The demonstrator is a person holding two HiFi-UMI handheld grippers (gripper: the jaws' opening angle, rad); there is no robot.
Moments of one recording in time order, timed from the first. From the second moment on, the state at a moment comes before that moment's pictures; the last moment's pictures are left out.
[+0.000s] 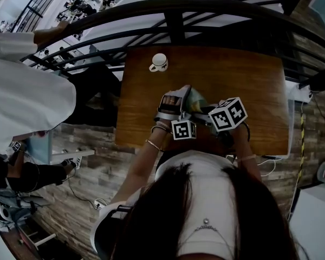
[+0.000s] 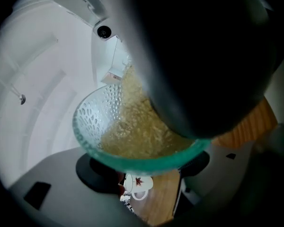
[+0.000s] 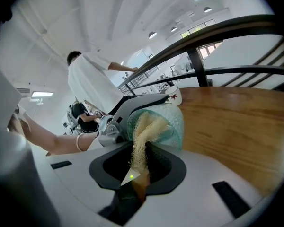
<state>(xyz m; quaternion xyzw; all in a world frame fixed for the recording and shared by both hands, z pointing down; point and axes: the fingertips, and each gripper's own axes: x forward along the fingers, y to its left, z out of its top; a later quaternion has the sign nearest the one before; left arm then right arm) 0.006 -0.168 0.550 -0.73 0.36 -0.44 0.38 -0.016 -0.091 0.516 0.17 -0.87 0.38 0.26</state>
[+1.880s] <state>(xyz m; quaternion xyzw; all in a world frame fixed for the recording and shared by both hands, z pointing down) 0.003 -0.176 0.503 -0.73 0.43 -0.36 0.38 -0.011 -0.121 0.445 0.06 -0.78 0.61 -0.11</state>
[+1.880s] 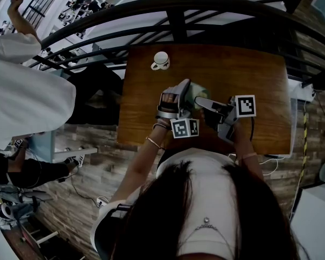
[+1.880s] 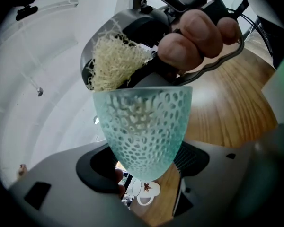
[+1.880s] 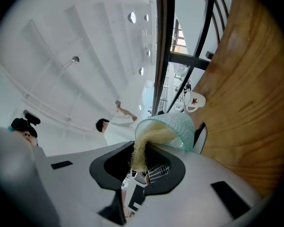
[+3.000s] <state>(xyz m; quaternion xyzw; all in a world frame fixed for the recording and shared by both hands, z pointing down) 0.001 -0.174 0.505 -0.74 0.40 -0.37 0.39 -0.028 -0.099 0.458 0.06 -0.91 0.39 0.16</state>
